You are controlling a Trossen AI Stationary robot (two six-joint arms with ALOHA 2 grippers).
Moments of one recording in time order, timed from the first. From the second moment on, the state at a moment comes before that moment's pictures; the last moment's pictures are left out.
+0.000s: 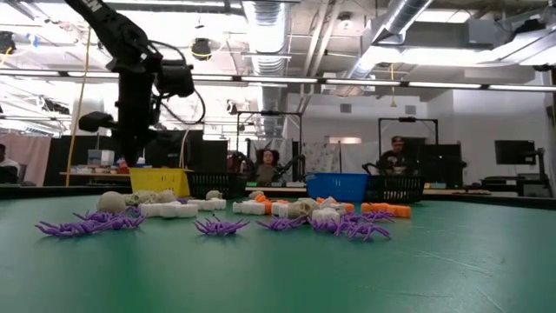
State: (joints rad) left arm 0.76 1.38 0.78 -0.65 -0.53 -0.81; right arm -0.29 1.41 1.96 -1.04 0.11 0.00
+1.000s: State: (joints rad) left arm 0.84 1.38 0.73 -0.31 -0.43 -0.72; right arm -0.29 1.41 1.96 -1.03 0.11 -0.01
